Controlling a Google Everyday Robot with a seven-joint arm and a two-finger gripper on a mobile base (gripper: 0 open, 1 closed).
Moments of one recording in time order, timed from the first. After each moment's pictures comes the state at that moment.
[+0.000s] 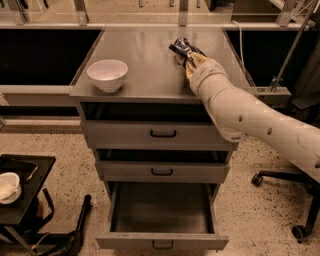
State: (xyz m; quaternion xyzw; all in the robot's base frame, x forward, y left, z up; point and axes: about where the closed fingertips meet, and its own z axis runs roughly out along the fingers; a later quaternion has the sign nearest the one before) arm 0.740 -0.128 0.929 -0.40 0.57 -0.30 0.65
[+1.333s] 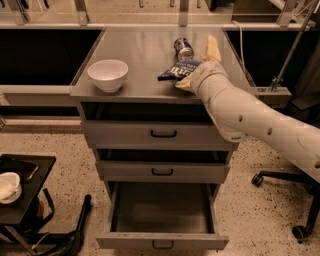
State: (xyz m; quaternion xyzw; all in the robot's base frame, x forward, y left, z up) arm 0.740 -0.128 0.929 -0.40 0.57 -0.30 0.65
